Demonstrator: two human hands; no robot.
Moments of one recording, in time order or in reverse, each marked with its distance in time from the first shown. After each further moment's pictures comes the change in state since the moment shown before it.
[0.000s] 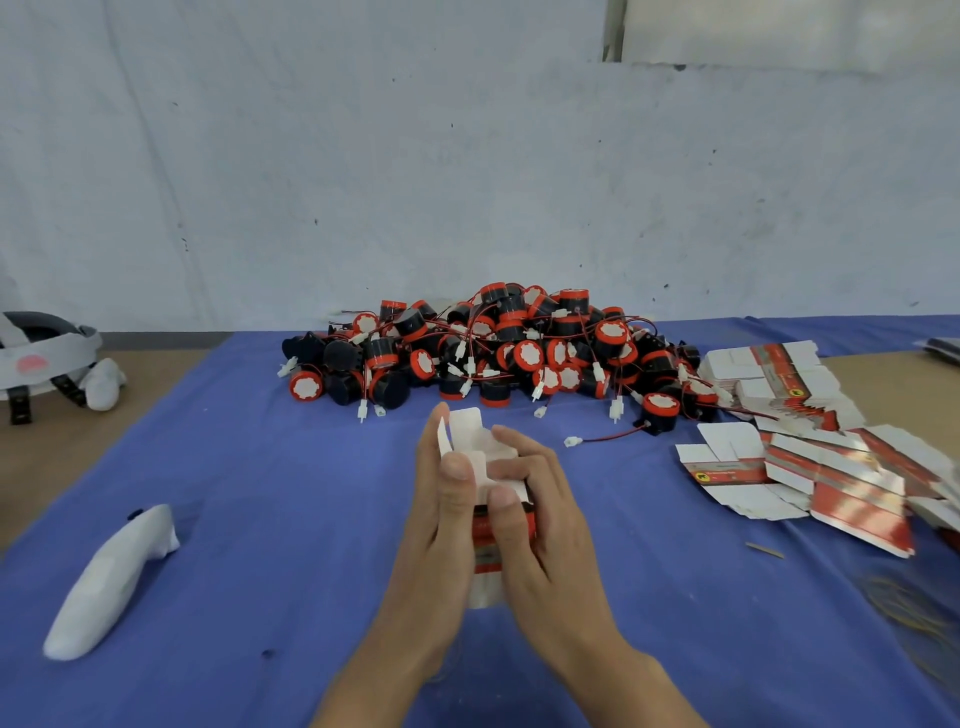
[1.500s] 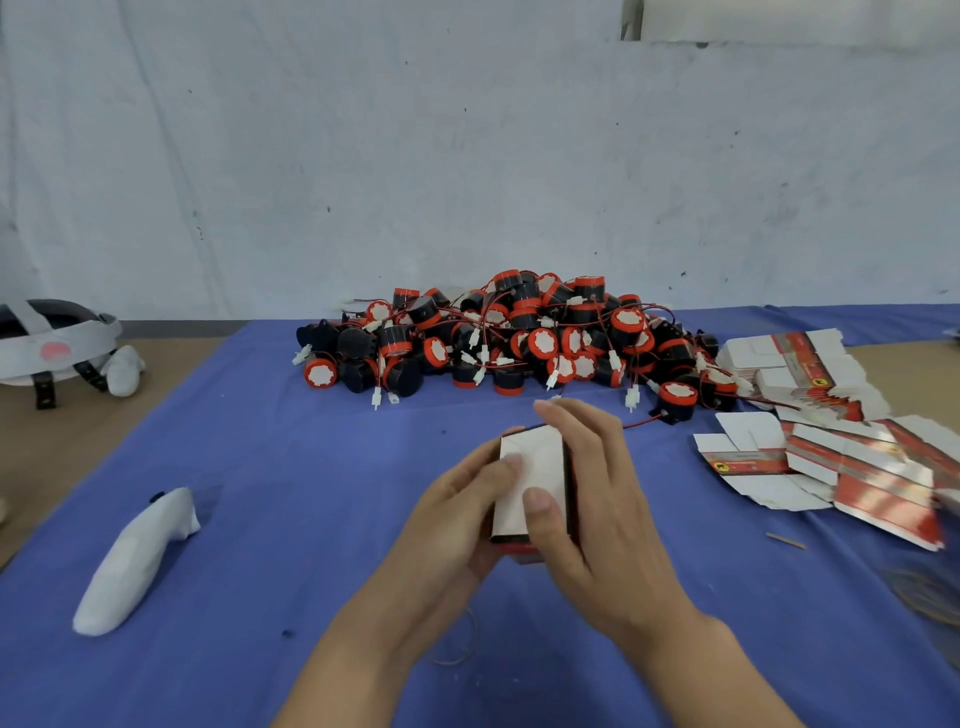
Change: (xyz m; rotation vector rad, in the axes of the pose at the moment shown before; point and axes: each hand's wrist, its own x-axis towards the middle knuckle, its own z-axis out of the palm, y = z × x) left_hand 0.017 0.000 -0.013 -0.281 -0.258 -0.362; right_hand 0.010 0.006 -0.030 -0.297 -0.055 -0.310
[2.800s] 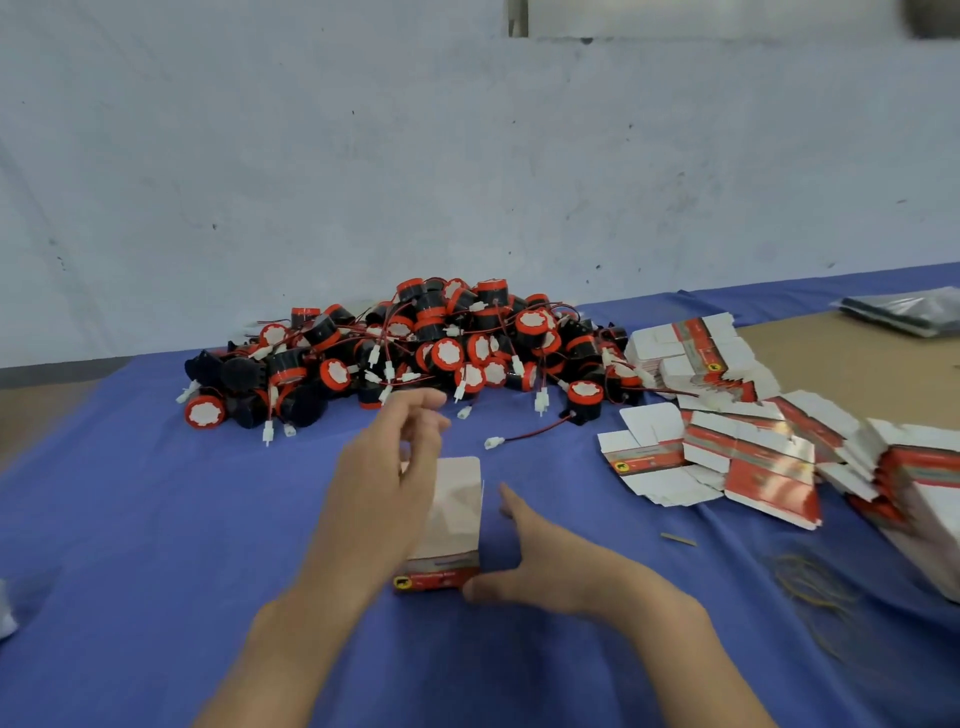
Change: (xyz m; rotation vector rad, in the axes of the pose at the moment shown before) left_hand 0.075 -0.005 0.037 0.998 0.334 0.500; right_hand -0.013 0.103 -0.040 0.143 -0.751 0.807
